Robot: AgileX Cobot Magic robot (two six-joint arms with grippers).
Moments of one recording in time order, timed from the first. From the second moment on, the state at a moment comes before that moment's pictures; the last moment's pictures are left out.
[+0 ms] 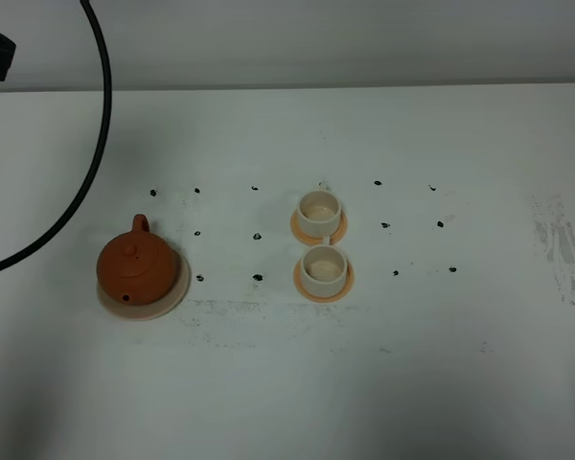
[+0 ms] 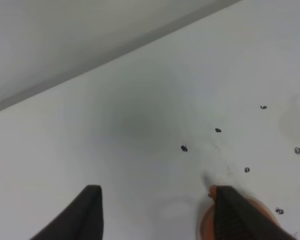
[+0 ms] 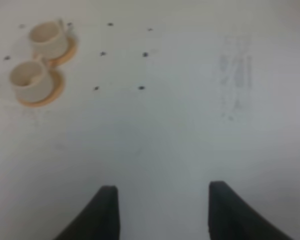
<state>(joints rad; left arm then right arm) -0.05 1.41 -1.41 -0.16 0.81 0.46 -0.02 0.07 -0.50 0.16 1.08 -0.14</state>
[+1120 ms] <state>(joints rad) -0.05 1.42 -1.41 -0.16 0.81 0.46 -0.02 -0.01 -0.50 0.19 1.09 -0.13</state>
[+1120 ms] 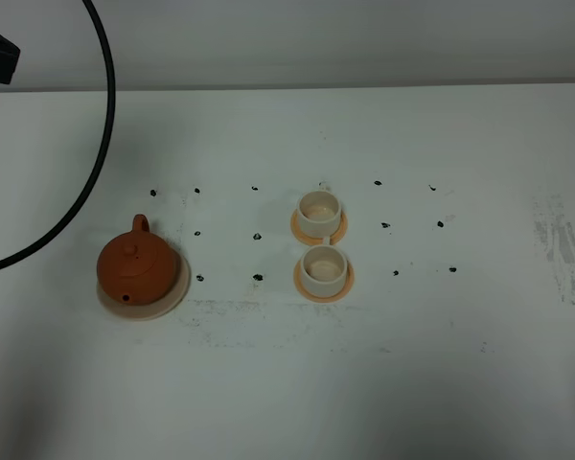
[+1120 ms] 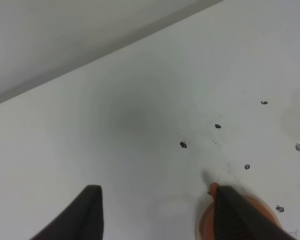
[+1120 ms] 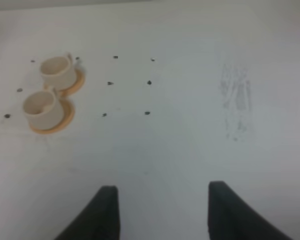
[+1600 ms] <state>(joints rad) -0.05 1.43 -1.41 -0.17 0.82 0.46 -0.02 -0.01 -0.50 0.19 1.08 -0.13</state>
